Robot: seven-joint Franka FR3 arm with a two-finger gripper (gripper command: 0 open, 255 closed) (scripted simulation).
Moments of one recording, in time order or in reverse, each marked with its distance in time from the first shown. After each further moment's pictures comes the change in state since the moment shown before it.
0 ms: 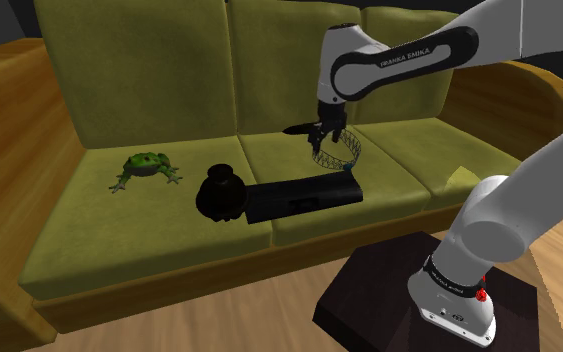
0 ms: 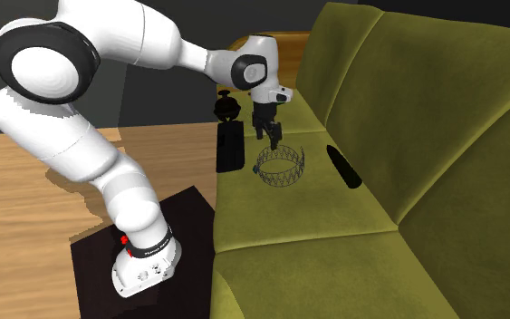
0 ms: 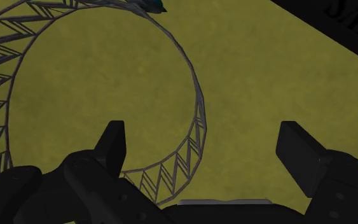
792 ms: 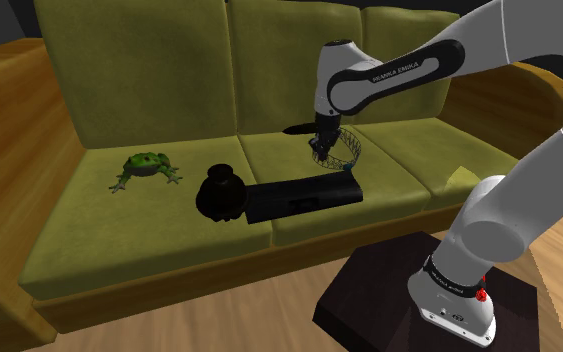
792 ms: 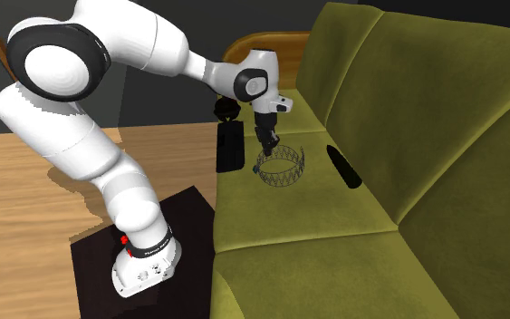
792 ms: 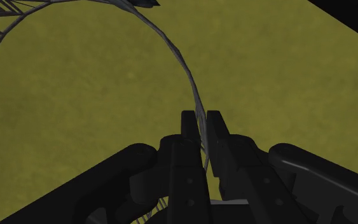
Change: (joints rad) arm -0.002 0.042 0.000 -0.051 -0.008 0.093 0.011
